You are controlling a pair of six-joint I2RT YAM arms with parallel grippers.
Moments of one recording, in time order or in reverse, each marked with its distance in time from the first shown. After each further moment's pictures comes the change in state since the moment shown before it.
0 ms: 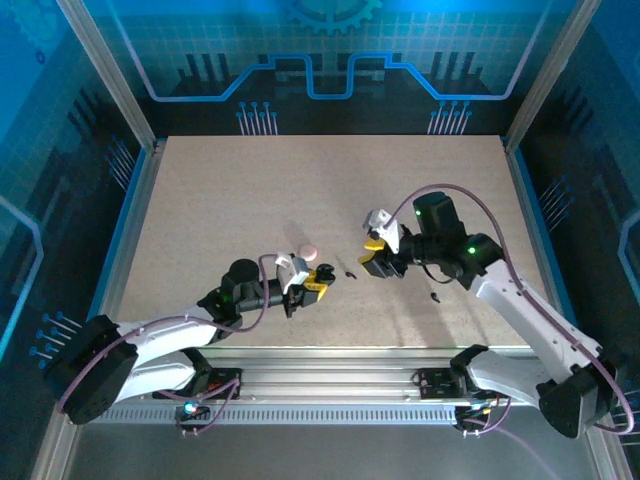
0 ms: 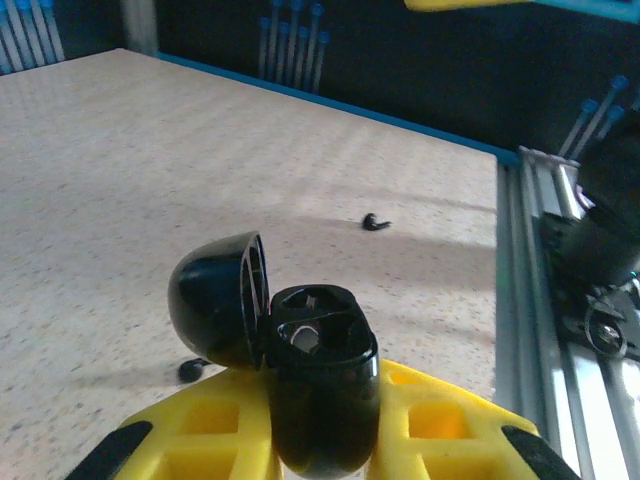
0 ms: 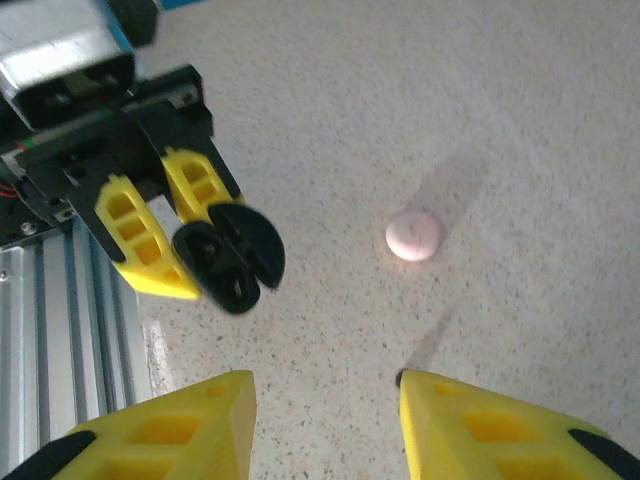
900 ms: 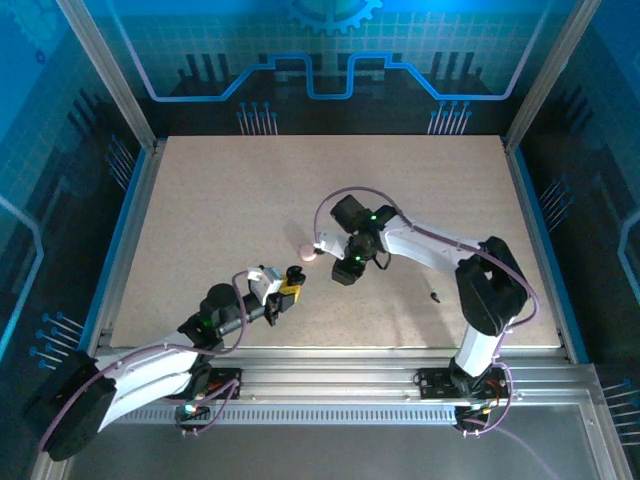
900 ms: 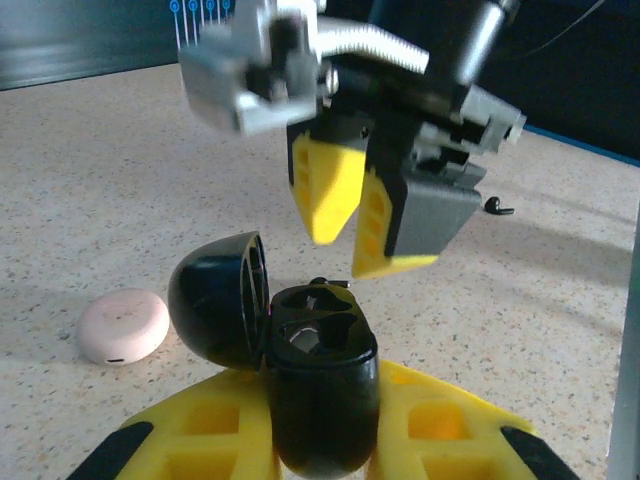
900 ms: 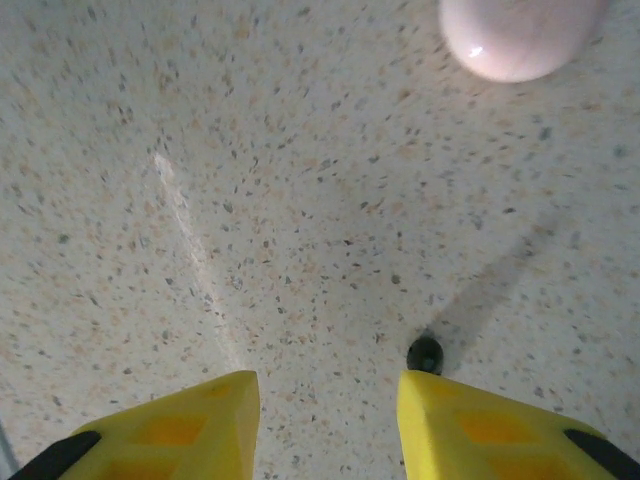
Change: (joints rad) left arm 0.029 -0.277 -0.230 -0.032 -0.248 -0.003; right arm 0.211 0.673 0.272 -0.164 0.326 -0.108
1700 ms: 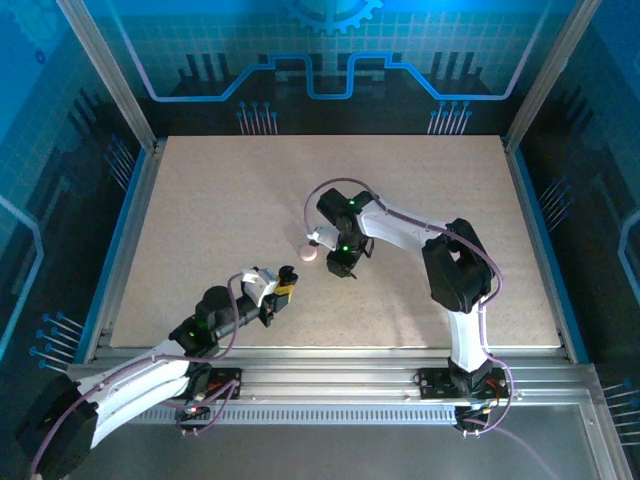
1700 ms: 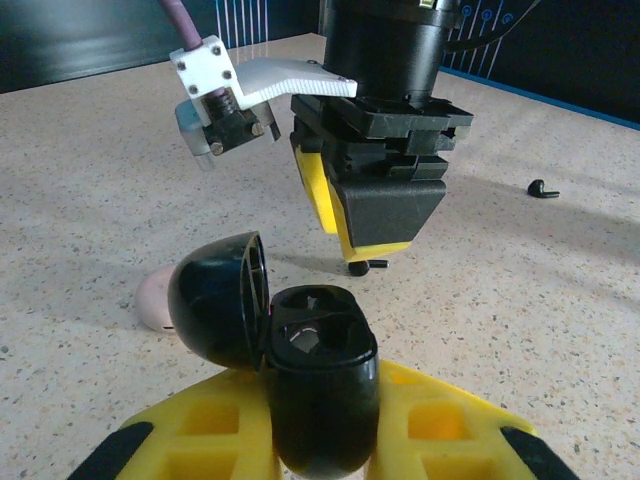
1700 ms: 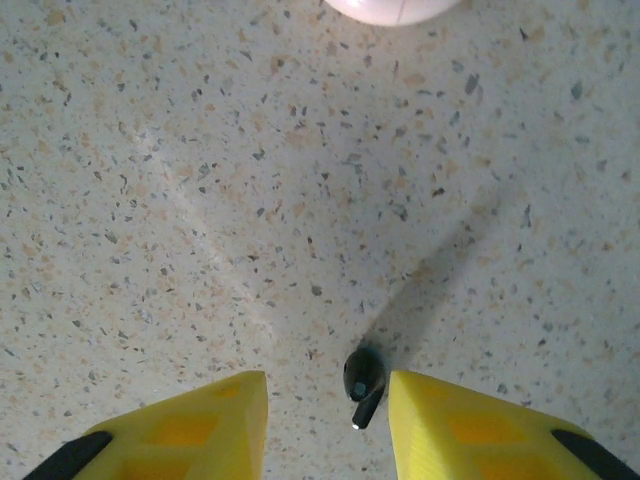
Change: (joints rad) left arm 0.004 -0.156 0.000 -0.185 -0.071 0.028; right arm -0.024 0.218 0.251 -0.193 0.080 0.162
